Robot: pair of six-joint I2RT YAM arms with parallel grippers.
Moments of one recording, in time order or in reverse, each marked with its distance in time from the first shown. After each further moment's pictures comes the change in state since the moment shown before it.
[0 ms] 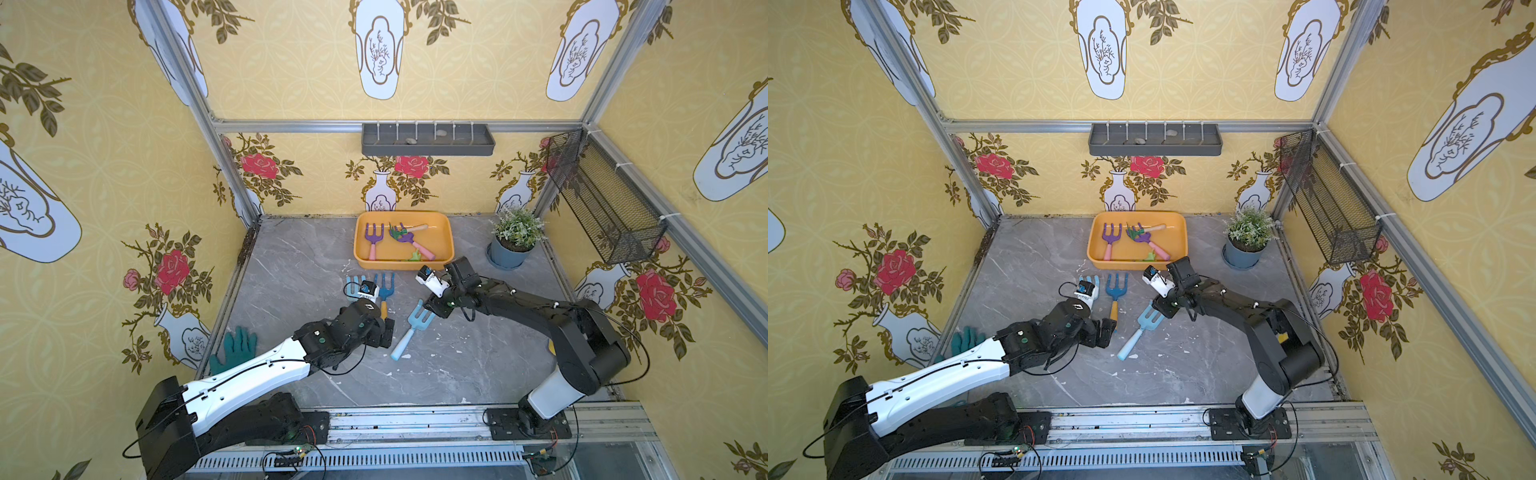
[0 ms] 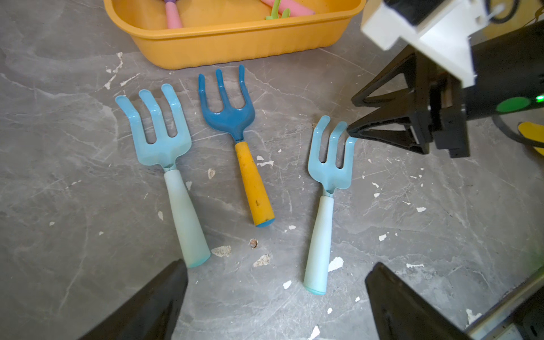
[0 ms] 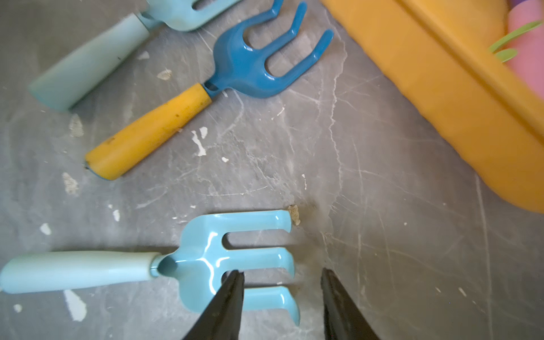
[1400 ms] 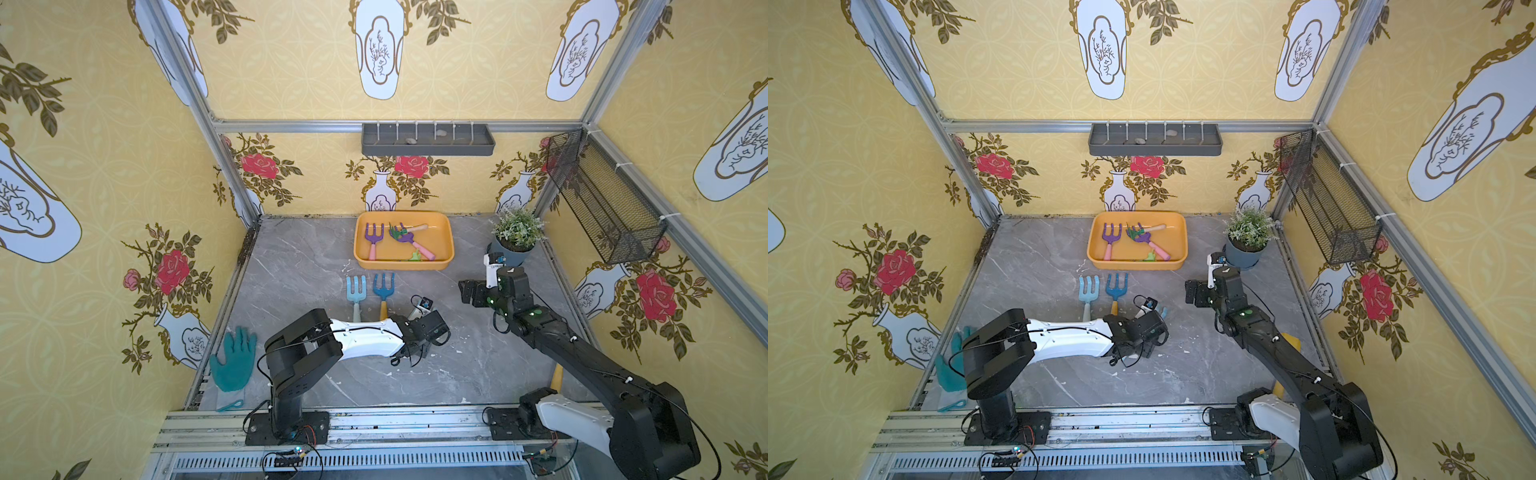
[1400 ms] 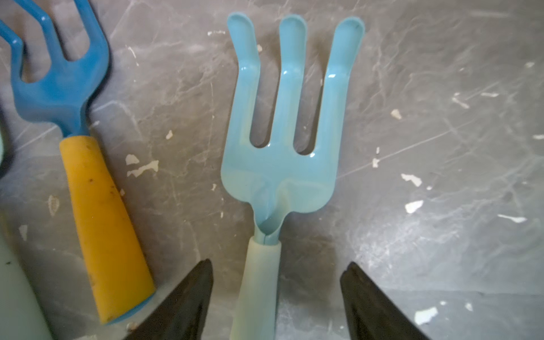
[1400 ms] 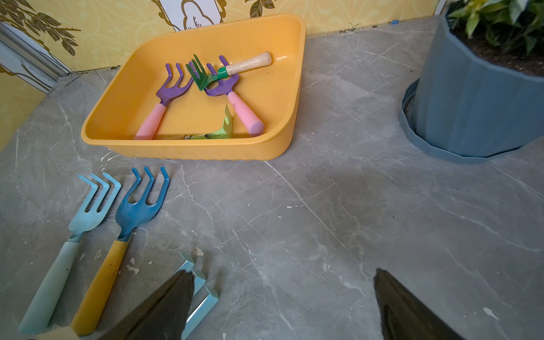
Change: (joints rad) left arm -0.164 0.743 0.332 0.019 -0.089 -0.042; right arm -0.199 -0.442 -0.254 0.120 0.271 0.565
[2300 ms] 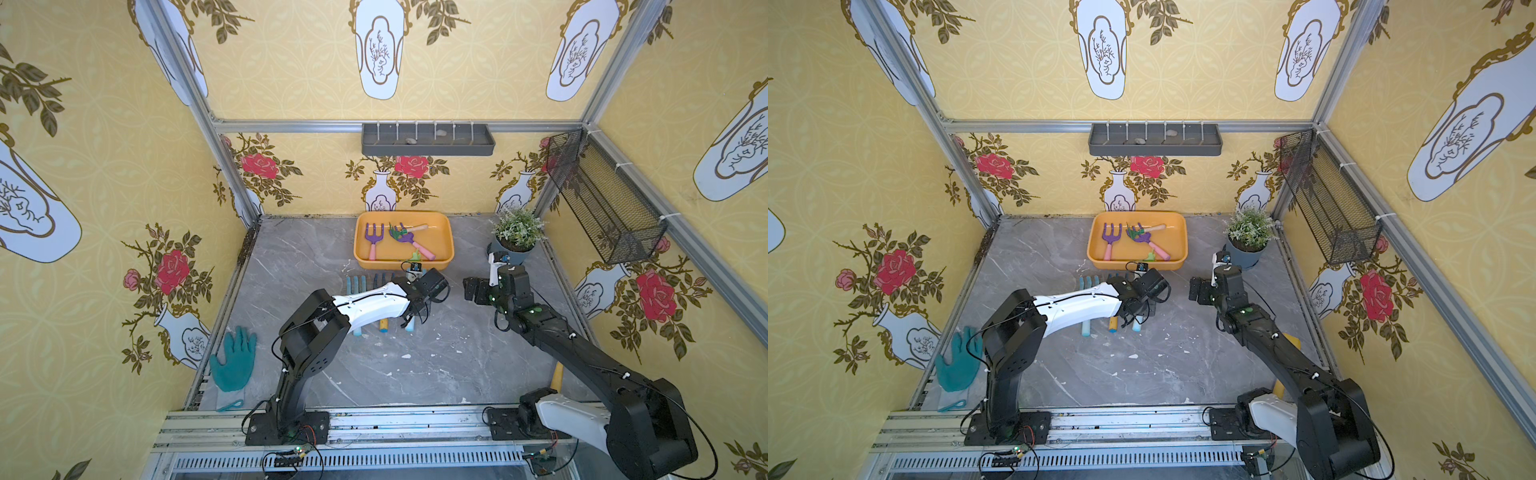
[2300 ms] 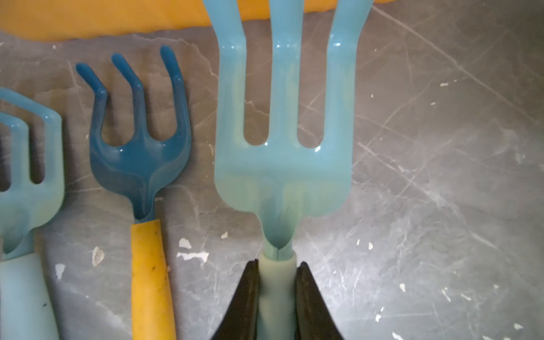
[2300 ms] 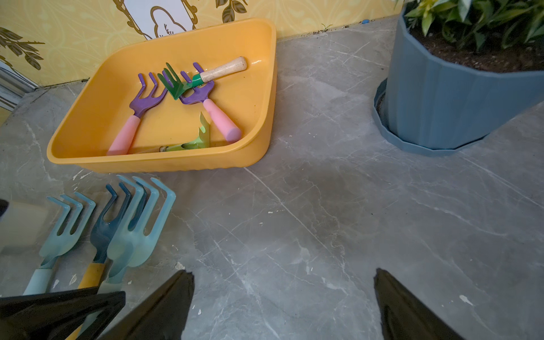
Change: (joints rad) left arm 0.195 0.155 0.374 -0.185 0.048 -0.167; right arm -0.026 0.016 0.008 -0.001 0.054 0.032
